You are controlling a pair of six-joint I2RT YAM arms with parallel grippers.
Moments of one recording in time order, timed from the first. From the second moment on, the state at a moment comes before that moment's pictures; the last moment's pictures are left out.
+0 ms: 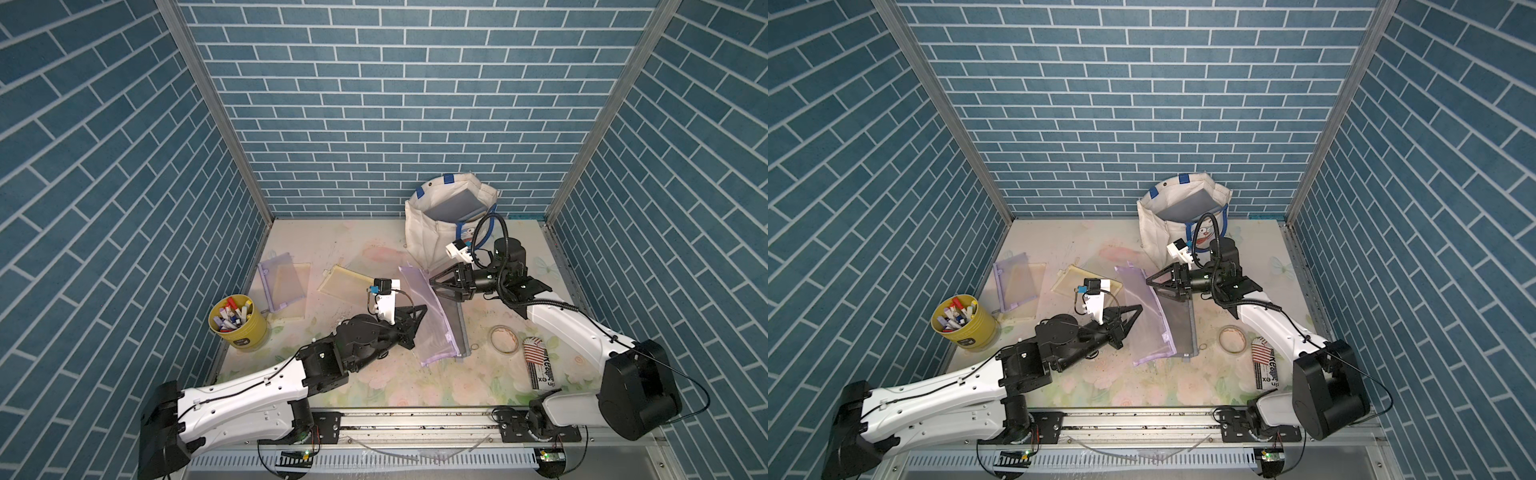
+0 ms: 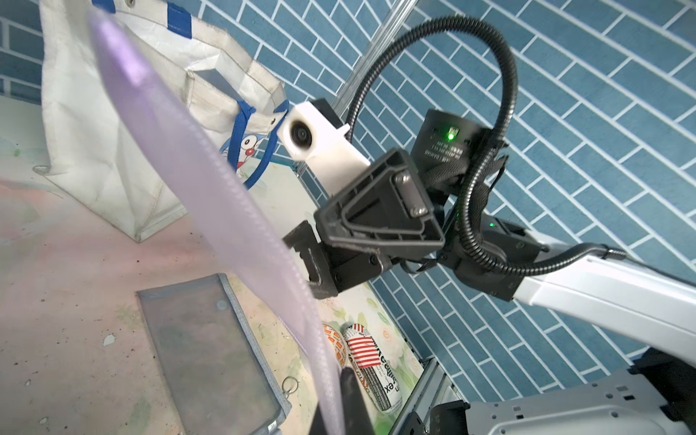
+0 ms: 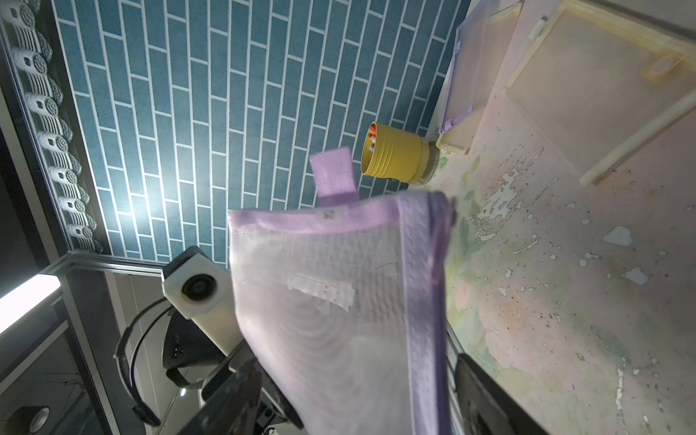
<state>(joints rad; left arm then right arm) -1.14 0.93 0.67 0.15 -0.24 -0.73 0.45 1.35 0.90 0.10 -1.23 0.97</state>
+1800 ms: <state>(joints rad) -1.16 0.96 0.76 -0.25 -0.52 -0.76 0.28 1.78 1.89 -0.46 -0.52 0.88</state>
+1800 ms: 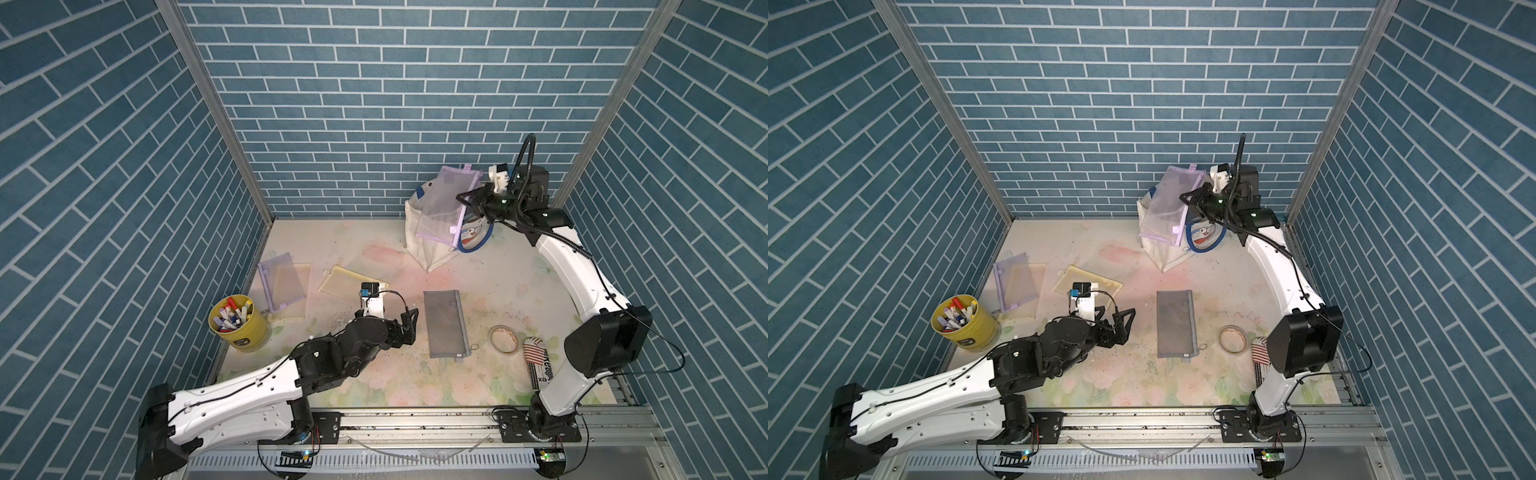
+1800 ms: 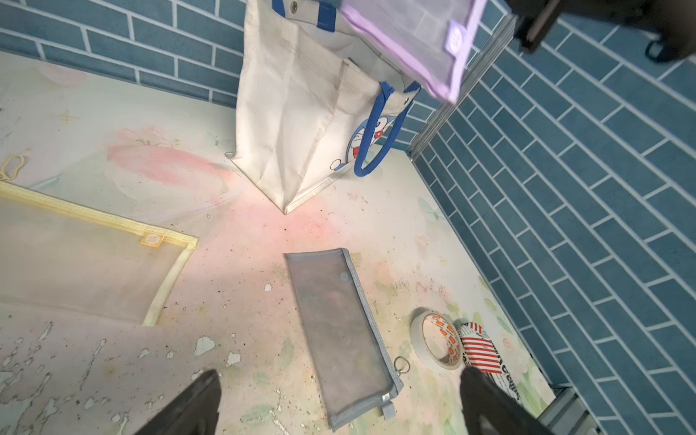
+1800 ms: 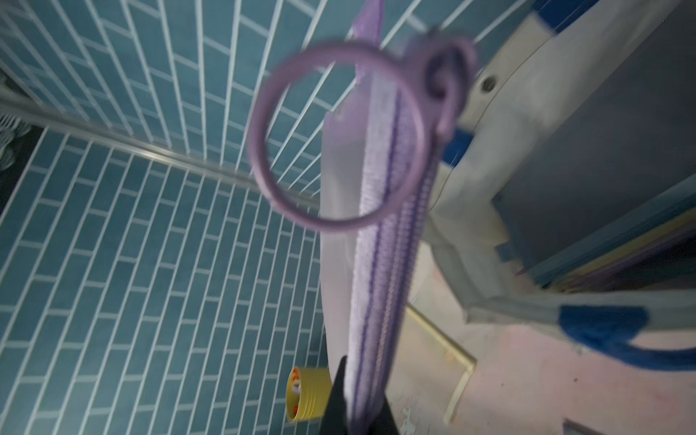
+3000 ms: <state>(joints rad) -1.22 0.77 0.62 -0.11 -0.72 -0.75 0.37 2.24 2.27 -0.64 0.06 0.92</state>
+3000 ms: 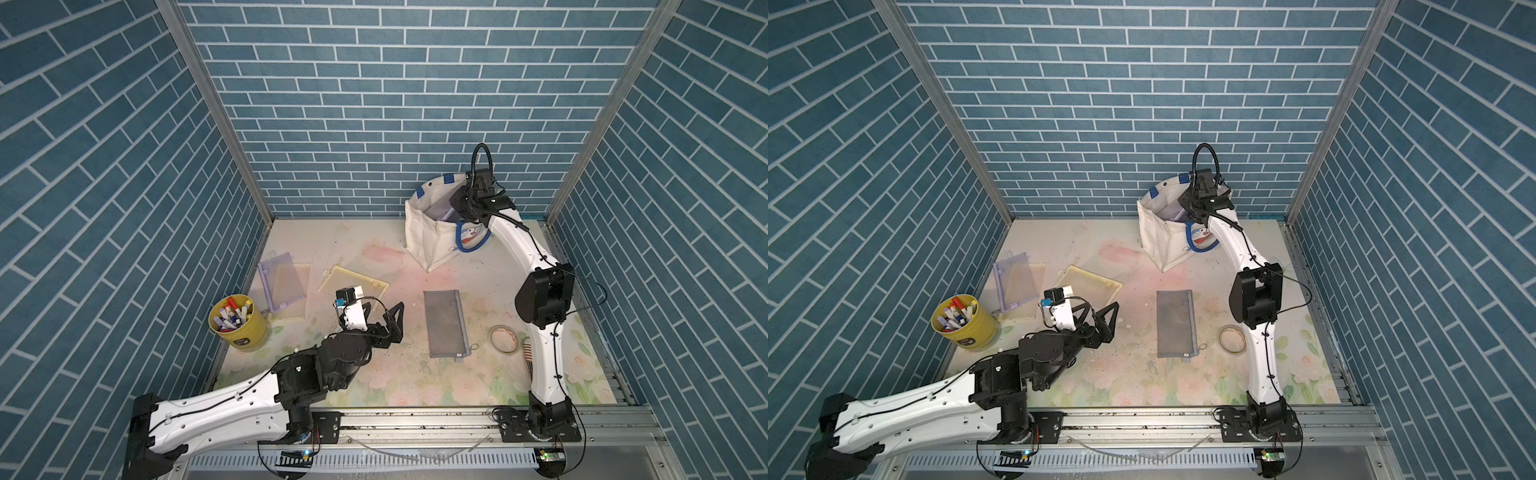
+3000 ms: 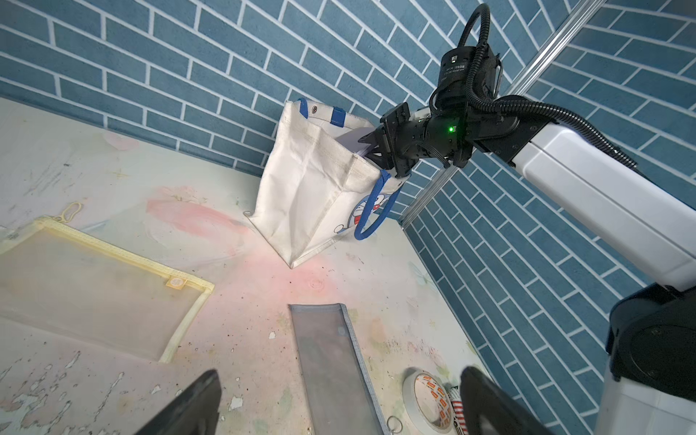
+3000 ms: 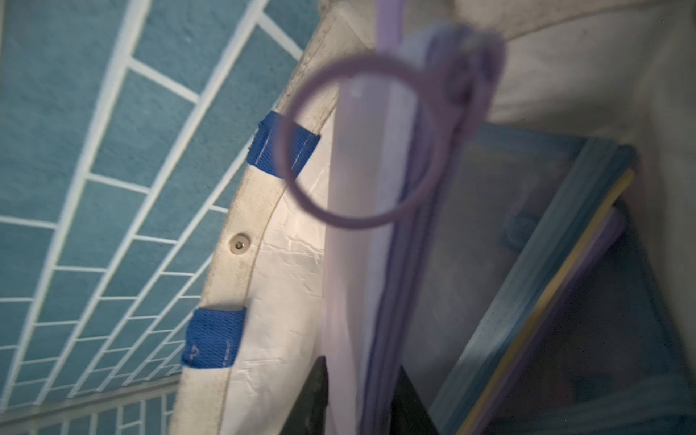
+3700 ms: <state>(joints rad) -1.12 1.09 0.76 -0.13 -0.59 -0.84 0.37 2.02 2.24 -0.78 -0.03 0.72</state>
